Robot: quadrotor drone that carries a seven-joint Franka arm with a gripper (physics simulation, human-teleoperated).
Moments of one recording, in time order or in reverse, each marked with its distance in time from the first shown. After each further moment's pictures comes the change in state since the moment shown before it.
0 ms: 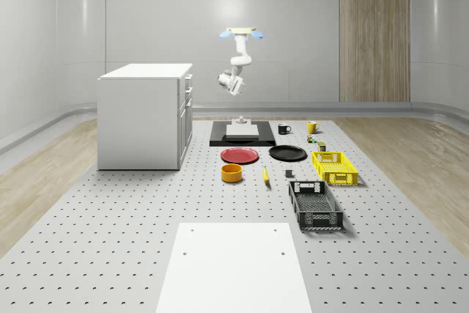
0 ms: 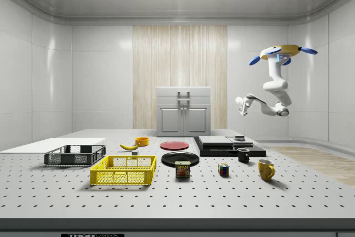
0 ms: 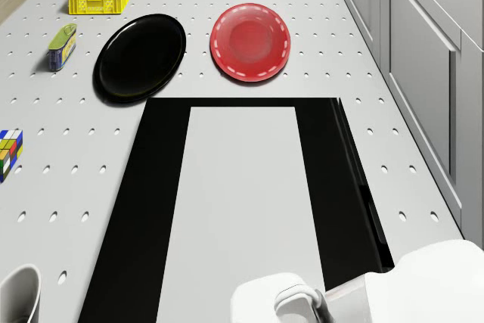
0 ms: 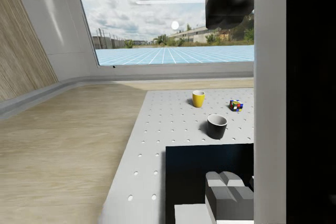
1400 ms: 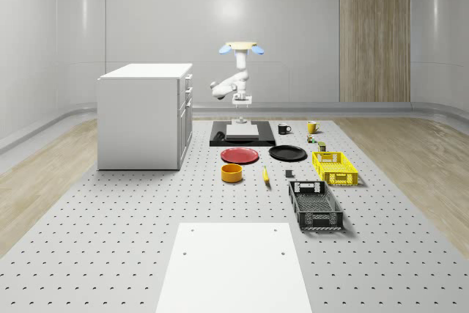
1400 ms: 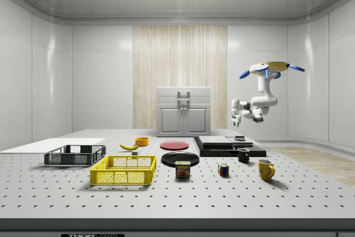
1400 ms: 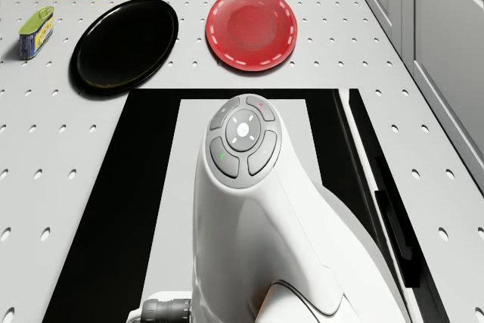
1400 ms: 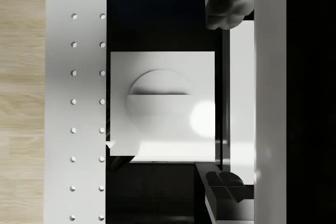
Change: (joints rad) arm -0.601 -0.240 0.354 -0.214 -0.479 -0.191 0.429
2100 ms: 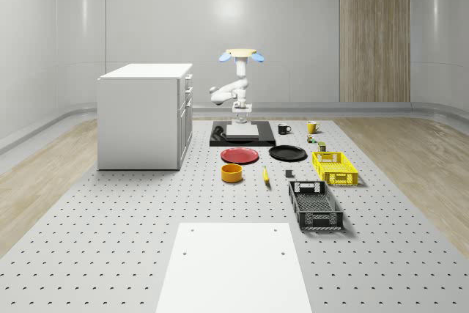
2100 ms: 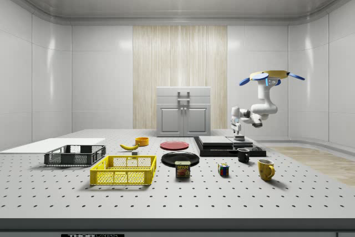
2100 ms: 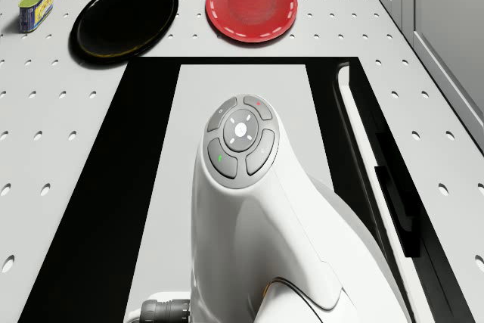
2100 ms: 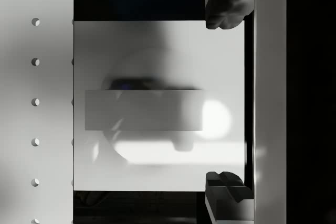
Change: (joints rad) arm -0.029 -0.072 0.025 0.005 0.037 0.062 0.027
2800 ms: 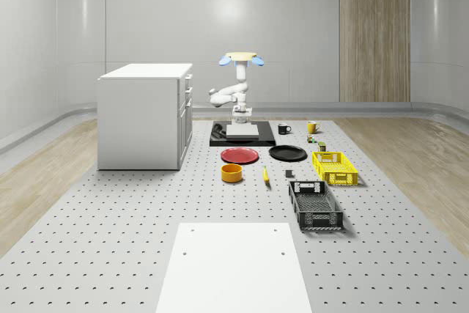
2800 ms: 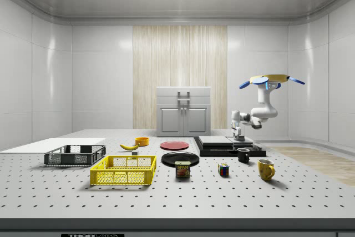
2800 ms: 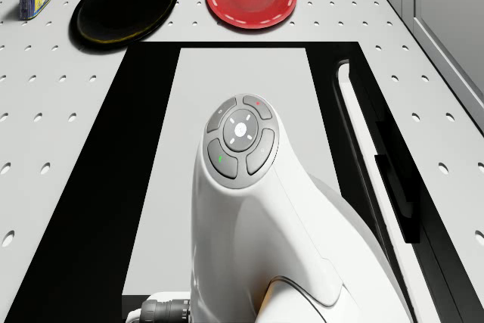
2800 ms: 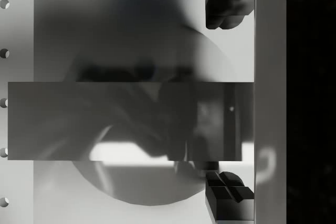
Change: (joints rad) arm -0.020 -0.064 0.018 0.004 0.033 0.059 0.019
